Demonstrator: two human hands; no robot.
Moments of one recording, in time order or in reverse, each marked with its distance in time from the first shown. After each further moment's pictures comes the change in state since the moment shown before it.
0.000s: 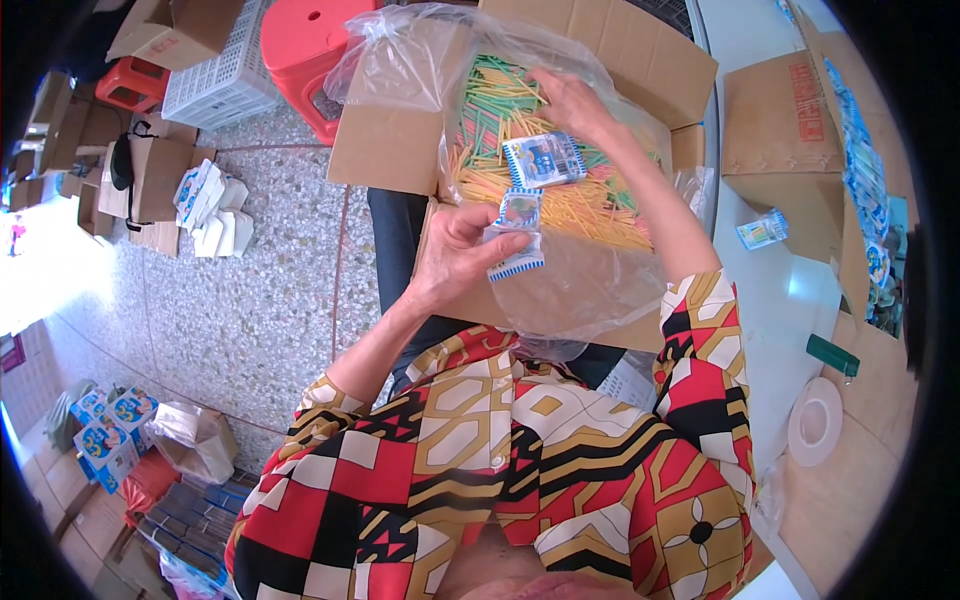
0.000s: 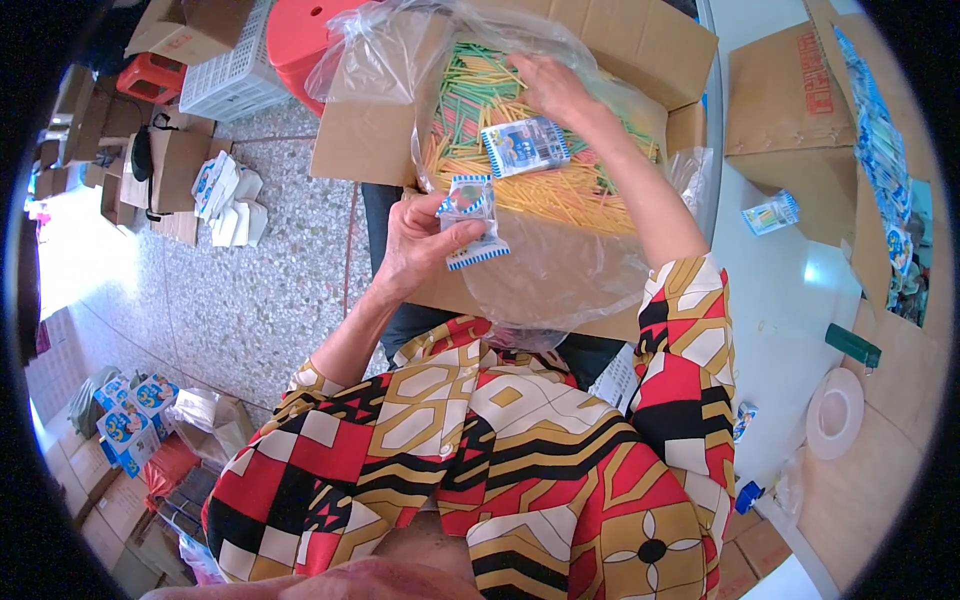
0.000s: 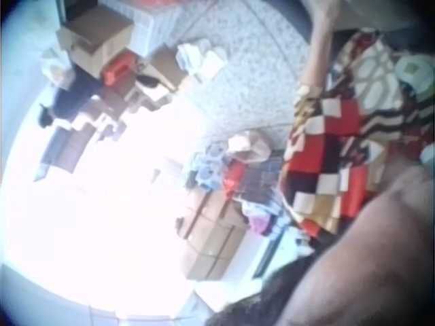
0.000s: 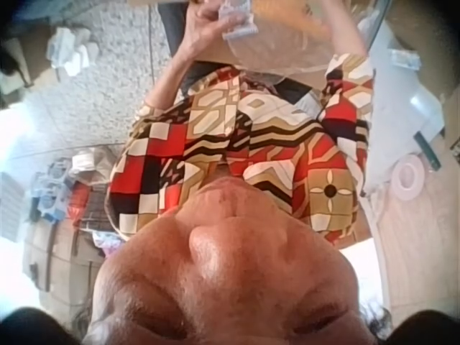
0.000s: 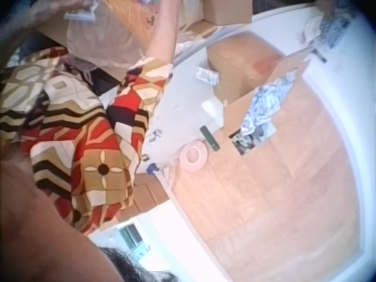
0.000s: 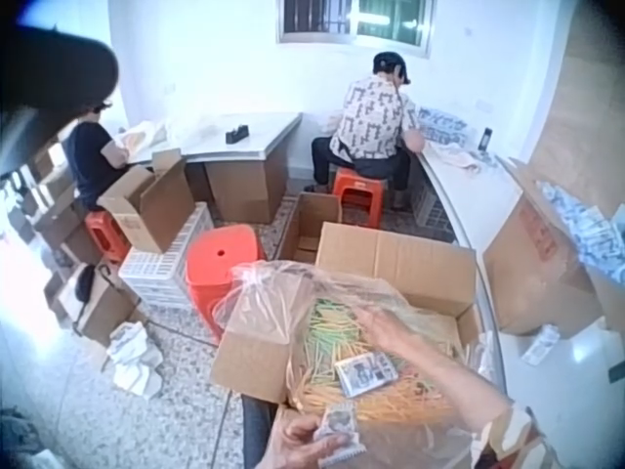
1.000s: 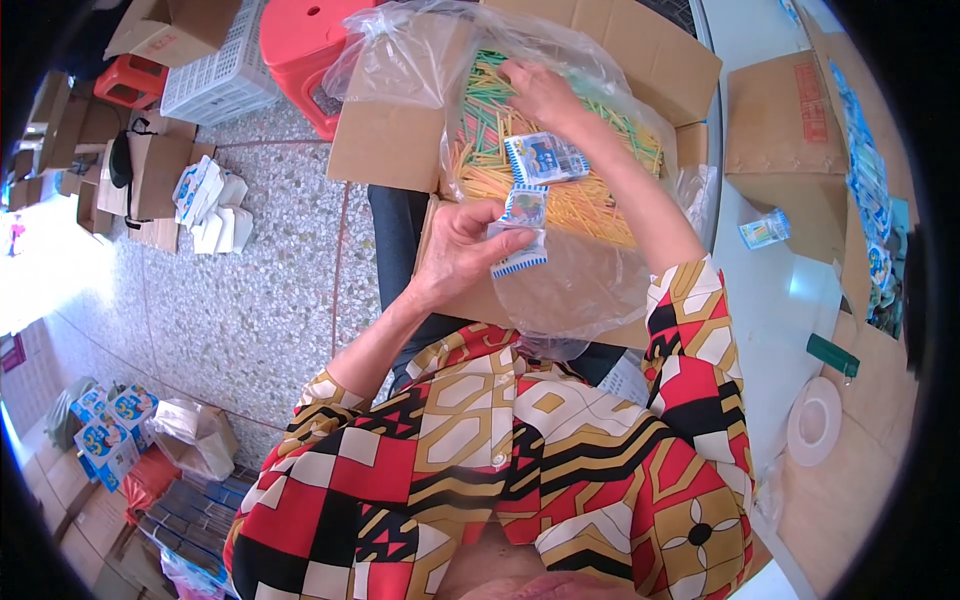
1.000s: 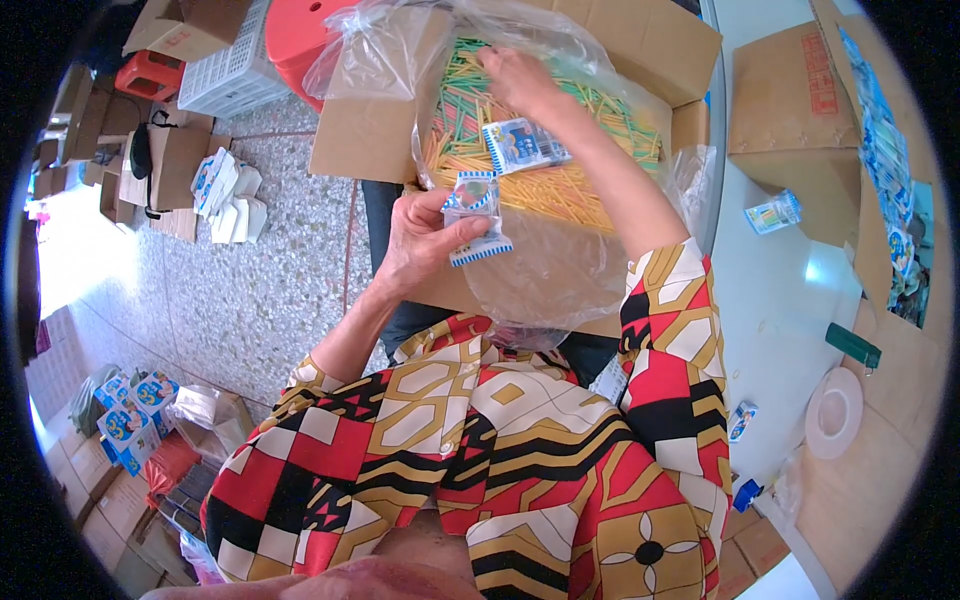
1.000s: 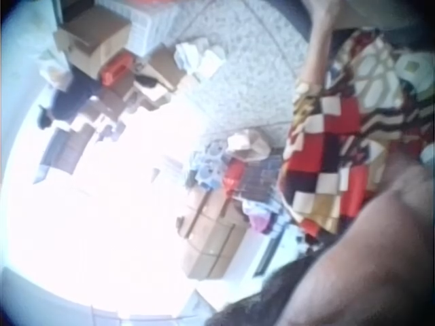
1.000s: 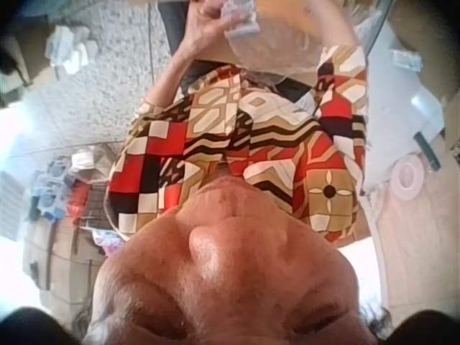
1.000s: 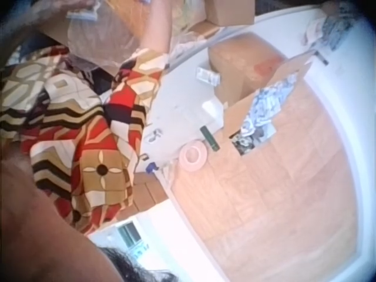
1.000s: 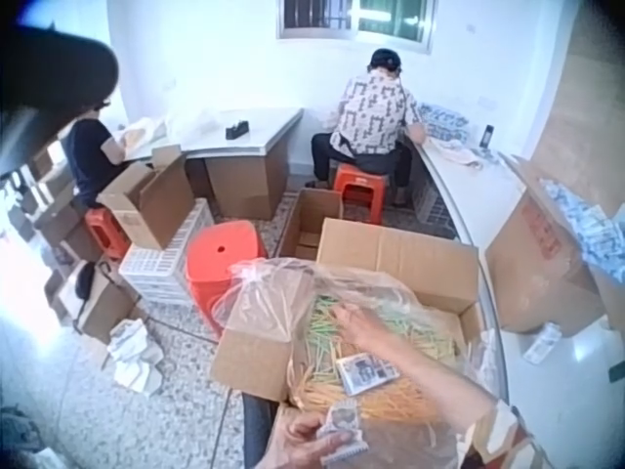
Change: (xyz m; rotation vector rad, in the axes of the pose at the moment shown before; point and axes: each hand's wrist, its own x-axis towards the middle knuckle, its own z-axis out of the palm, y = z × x) left_hand 0.002 0.002 0.001 -0.037 -0.033 -0.016; right_hand 0.026 -0.023 0.020 -0.029 0.022 -0.110
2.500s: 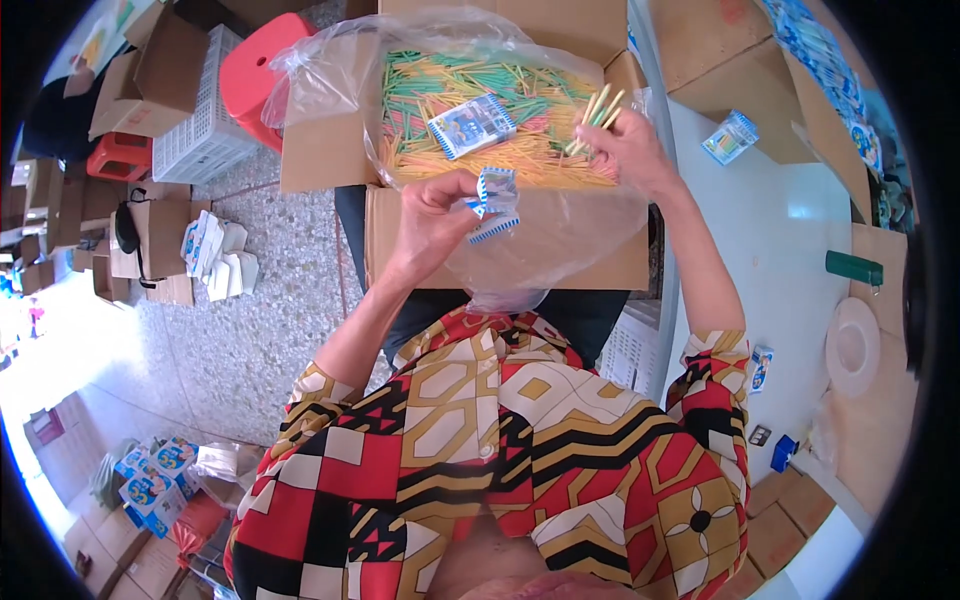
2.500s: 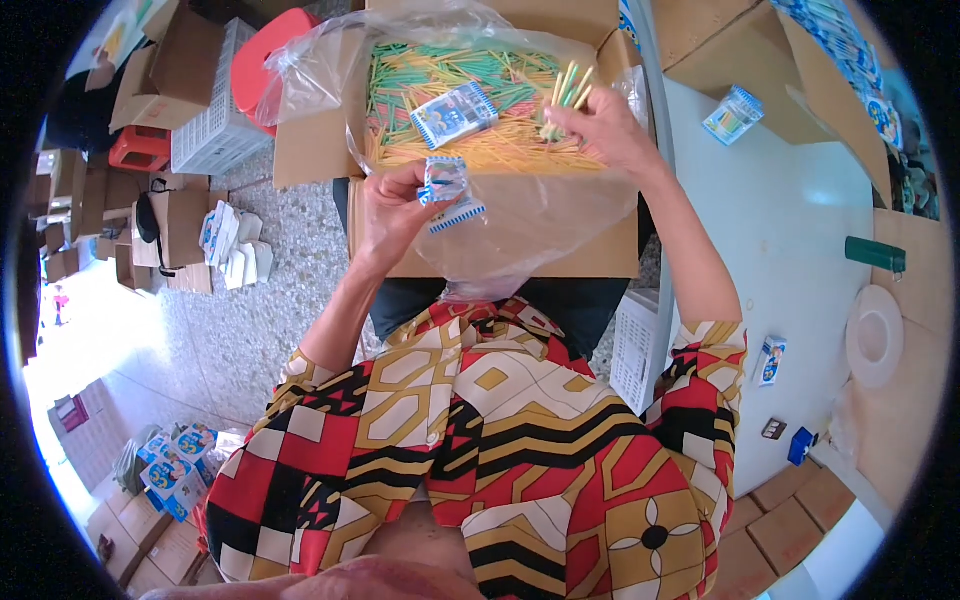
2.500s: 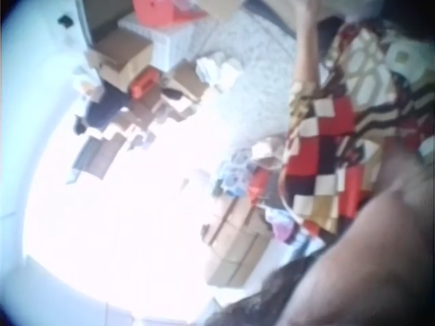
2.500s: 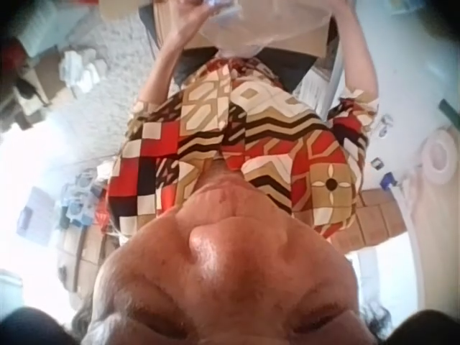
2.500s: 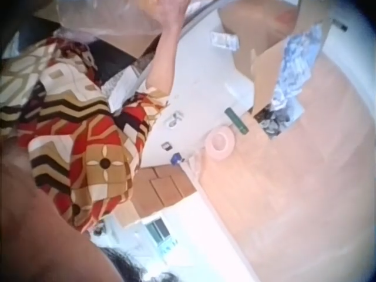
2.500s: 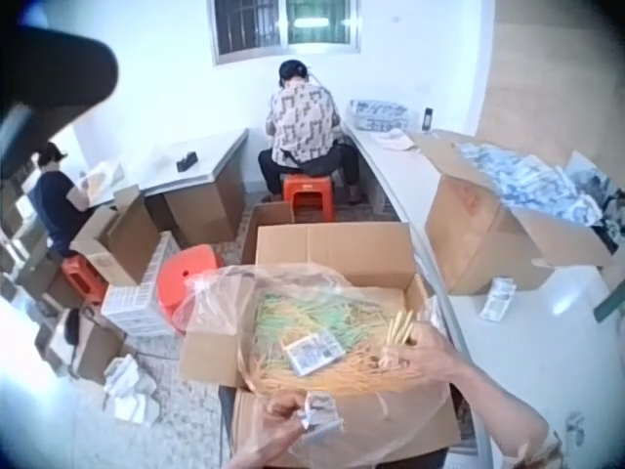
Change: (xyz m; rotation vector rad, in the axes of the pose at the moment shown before) left_hand 0.018 -0.016 0.020 0.219 -0.065 0.121; right_hand -0.191 -0.008 -0.086 0.957 0.133 0.625
